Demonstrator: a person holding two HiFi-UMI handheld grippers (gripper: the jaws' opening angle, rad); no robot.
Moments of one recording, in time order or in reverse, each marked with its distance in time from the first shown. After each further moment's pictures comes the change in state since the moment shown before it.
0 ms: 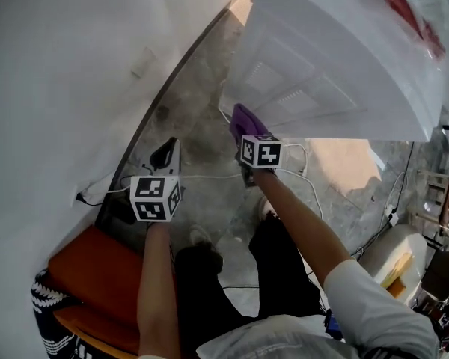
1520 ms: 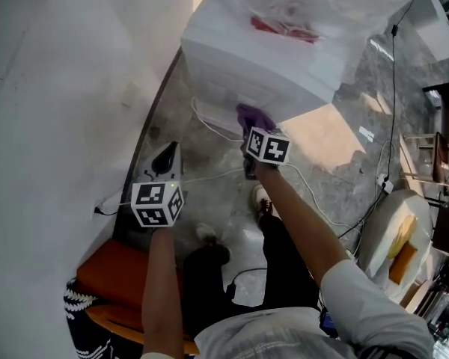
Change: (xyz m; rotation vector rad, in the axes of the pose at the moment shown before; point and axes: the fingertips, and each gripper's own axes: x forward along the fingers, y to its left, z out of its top) left arm -0.073 -0.084 0.119 0.039 -0.061 -0.142; right arm -0.171 -0.034 0.089 0.225 -0.213 -0.195
